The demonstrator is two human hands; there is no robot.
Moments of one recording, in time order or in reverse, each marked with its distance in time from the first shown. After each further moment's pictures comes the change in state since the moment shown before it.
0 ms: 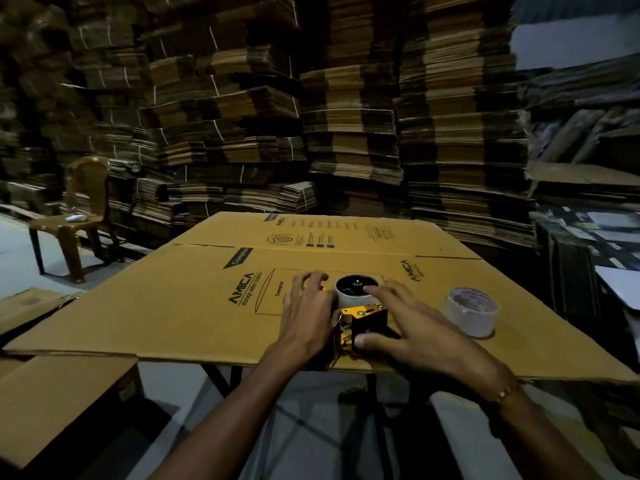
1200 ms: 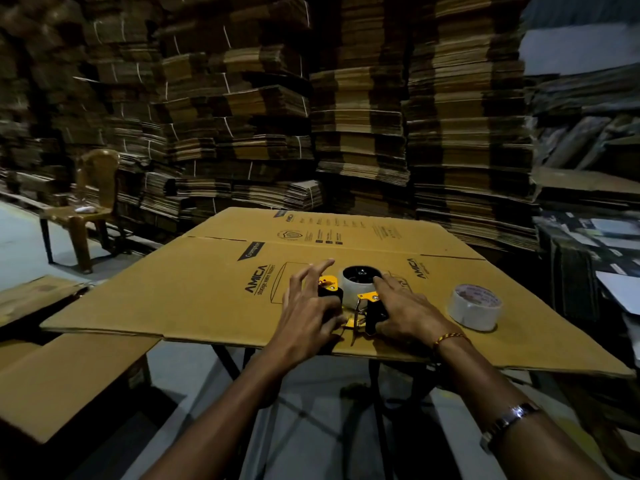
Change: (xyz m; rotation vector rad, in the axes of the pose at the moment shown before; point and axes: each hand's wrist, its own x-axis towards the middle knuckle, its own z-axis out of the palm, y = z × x) left_hand -0.036 -0.028 -0.011 -0.243 0.084 0.181; right_hand 0.047 -0.006 0.018 -0.188 -0.100 0.191
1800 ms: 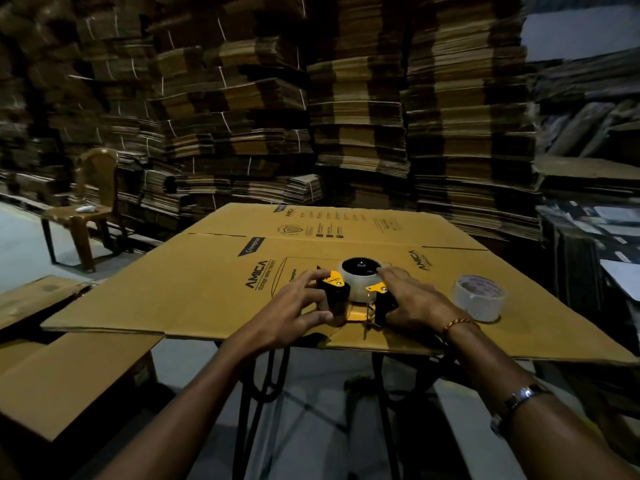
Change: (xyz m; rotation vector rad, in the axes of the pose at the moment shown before) left_hand -0.002 -0.021 -0.033 -0.278 -0.273 -0.021; right_hand 0.011 0.017 -0.003 0.001 -0.005 -0.024
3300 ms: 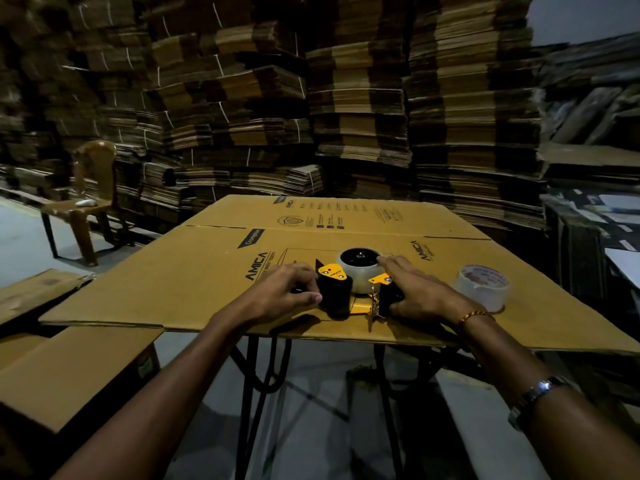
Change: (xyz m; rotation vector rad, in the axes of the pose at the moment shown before) left_hand 0.012 -0.015 -0.022 -0.041 -0.064 -0.077; right_hand -0.004 0.008 -0.002 0.076 -0.001 -0.129
